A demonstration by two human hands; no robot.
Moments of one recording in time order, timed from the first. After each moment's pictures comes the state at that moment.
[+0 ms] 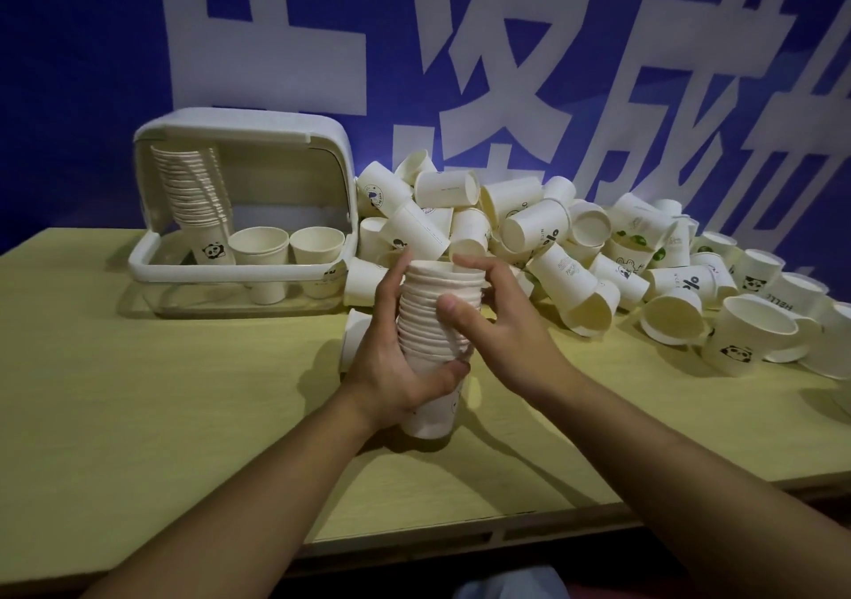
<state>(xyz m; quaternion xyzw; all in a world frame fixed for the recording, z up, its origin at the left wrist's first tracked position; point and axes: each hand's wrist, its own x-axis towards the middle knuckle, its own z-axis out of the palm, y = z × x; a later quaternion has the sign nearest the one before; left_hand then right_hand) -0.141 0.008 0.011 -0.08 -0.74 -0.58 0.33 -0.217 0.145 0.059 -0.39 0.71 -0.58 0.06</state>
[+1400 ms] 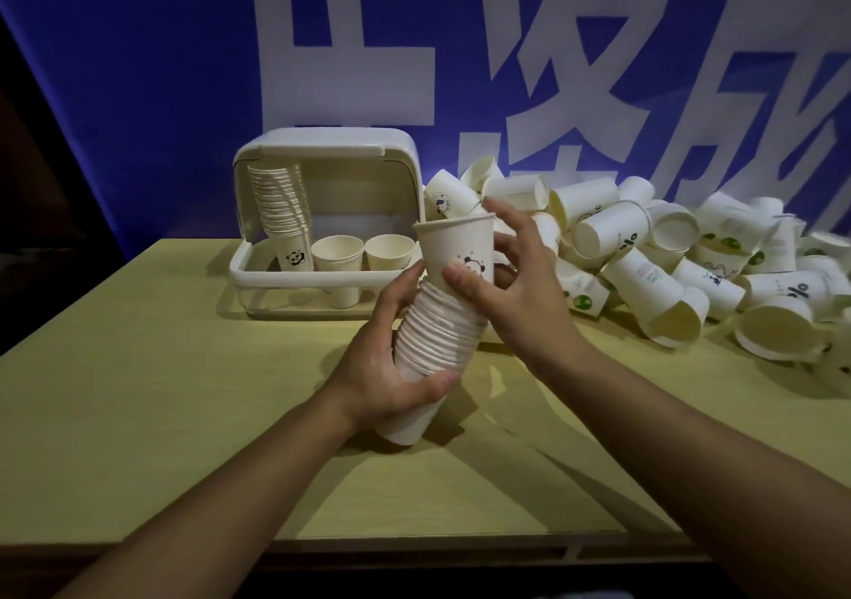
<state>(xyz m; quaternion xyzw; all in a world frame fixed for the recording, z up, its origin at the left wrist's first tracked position) -0.087 -0.060 0.021 -0.02 -0.84 -0.46 0.28 -0.199 0.085 0.082 -0.41 0.64 -0.65 0.05</state>
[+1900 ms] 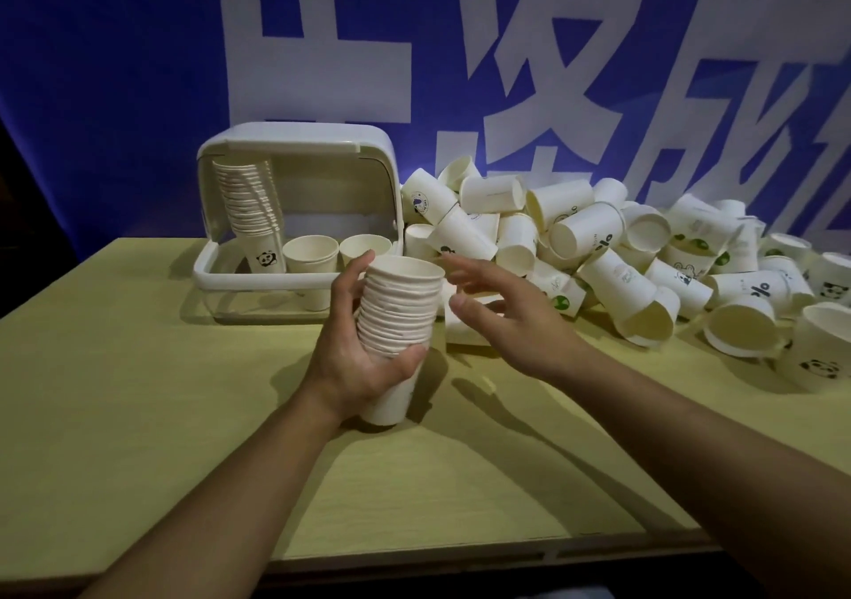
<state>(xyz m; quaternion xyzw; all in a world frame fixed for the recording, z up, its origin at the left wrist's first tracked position) -0.111 -0.073 0.007 0.01 -0.78 -0.49 0.40 -0.235 0.100 0.059 -0.47 0.76 -0.45 0.04</state>
